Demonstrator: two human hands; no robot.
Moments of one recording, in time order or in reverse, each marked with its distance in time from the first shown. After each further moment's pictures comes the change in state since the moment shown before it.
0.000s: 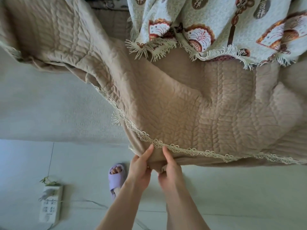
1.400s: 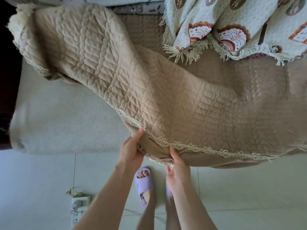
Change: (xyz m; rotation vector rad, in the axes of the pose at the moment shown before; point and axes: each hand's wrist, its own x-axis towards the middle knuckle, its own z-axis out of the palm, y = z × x) left_hand 0.029 0.174 -0.096 0.051 -0.097 0.076; right_hand -0.015 0.105 0.097 0.000 0.080 0.025
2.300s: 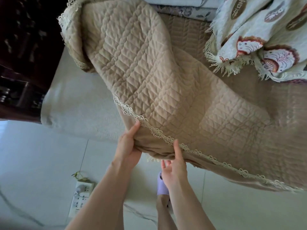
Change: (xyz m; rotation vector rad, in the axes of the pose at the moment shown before) left_hand -0.005 0.052 -0.052 -0.160 0.070 0.066; right_hand 0.001 0.048 0.060 -0.054 -0.099 -0.024
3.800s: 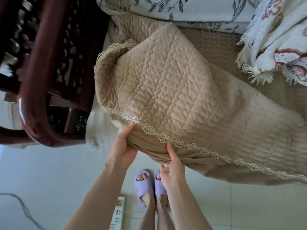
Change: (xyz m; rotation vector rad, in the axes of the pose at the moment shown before) left_hand 0.012 0.177 -0.099 -0.022 -0.104 -0.029; right_hand -0.026 0.134 0.135 -0.038 0.049 0.031
